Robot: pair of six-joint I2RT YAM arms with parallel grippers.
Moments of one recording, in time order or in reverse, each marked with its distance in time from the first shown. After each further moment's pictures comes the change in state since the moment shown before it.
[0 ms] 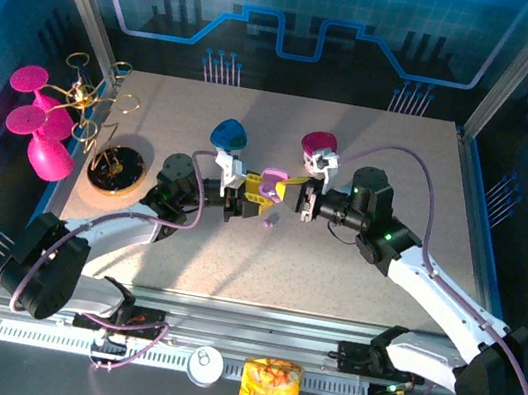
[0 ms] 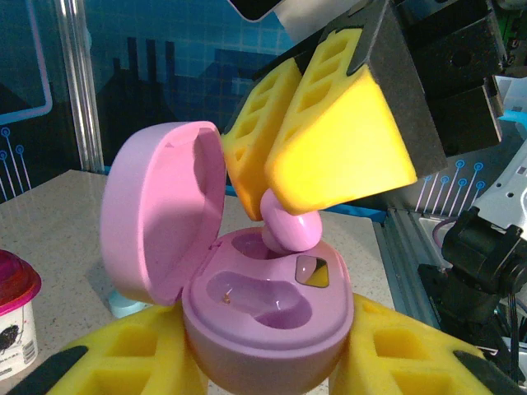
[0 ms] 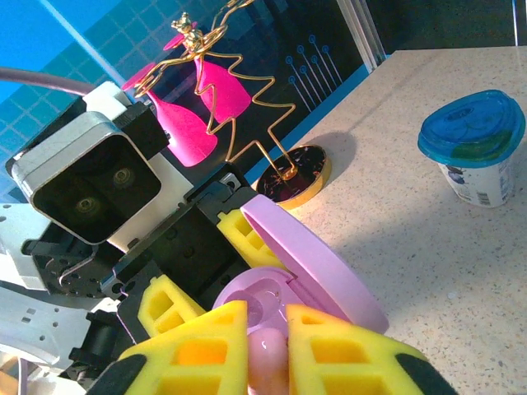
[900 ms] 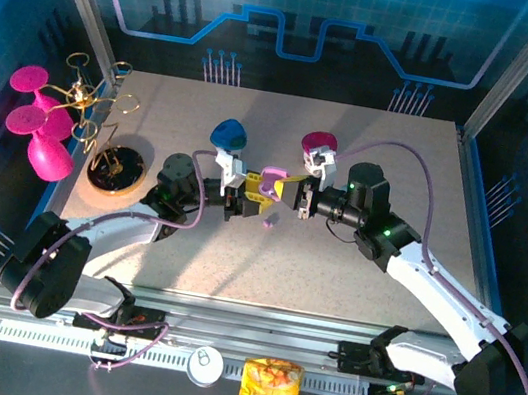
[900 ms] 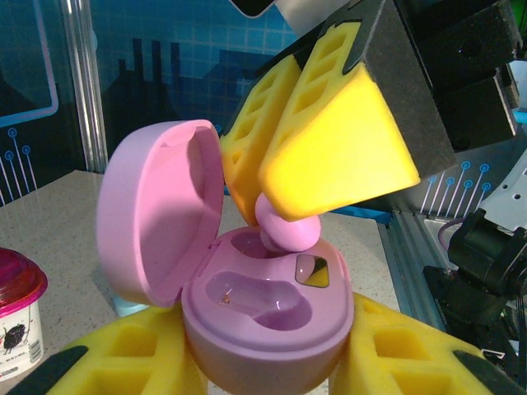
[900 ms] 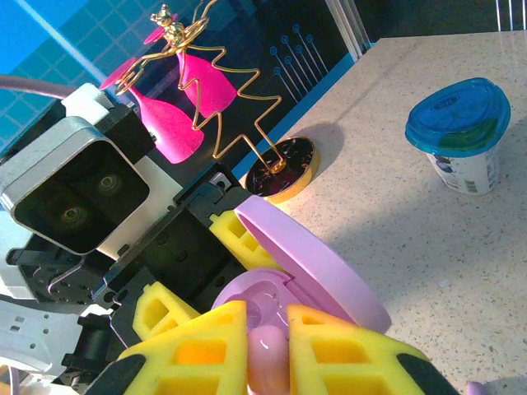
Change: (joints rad) left arm 0.000 0.007 0.000 0.009 -0.010 0.000; right arm 0.018 0.021 0.053 -0.076 0.044 0.008
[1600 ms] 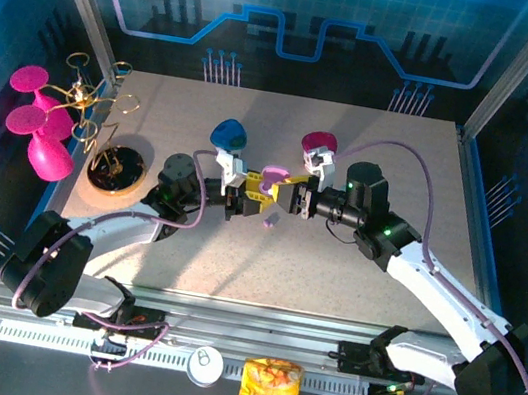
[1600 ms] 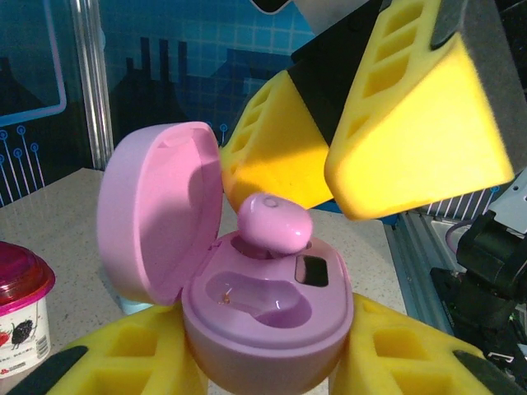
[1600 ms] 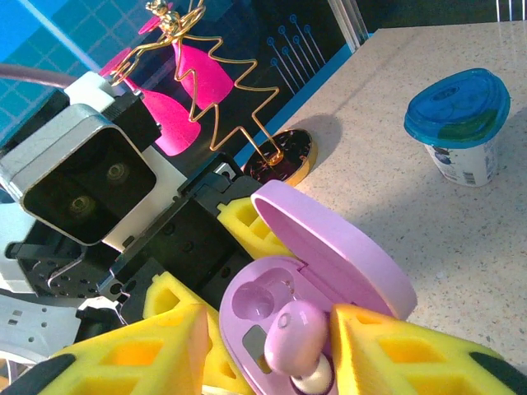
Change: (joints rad) left arm 0.000 0.008 -0.001 0.006 -0.016 0.000; right arm 0.008 -0.001 0.019 -0.047 0.011 -0.012
